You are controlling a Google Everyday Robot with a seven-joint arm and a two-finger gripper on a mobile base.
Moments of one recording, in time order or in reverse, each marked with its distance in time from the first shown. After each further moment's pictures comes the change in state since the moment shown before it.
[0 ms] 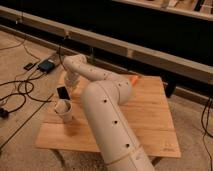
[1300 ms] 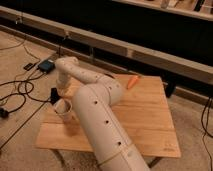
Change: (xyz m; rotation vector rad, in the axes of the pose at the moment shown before) arm -0.004 0.078 0.023 -0.082 0.038 -0.115
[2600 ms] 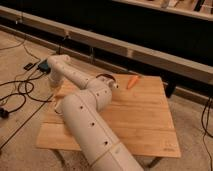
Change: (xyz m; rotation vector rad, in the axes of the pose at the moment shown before) arm -0.025 0.025 0.005 -0.009 0.002 -0.094
